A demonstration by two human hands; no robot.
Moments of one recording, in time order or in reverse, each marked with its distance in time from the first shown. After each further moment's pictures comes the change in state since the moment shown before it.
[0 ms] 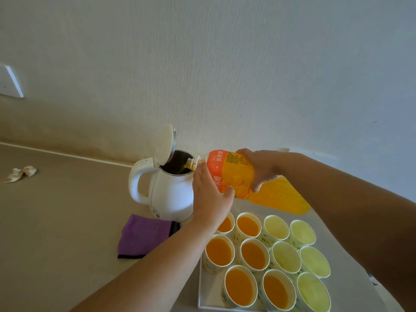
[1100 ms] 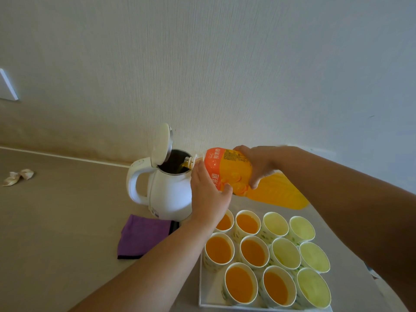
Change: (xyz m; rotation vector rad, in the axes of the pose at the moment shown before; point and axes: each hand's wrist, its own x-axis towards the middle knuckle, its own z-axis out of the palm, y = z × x) left_hand 0.000 -0.001 0.002 0.015 0.017 -0.004; right_hand -0.004 -0.004 -0.005 0.015 -0.026 0.000
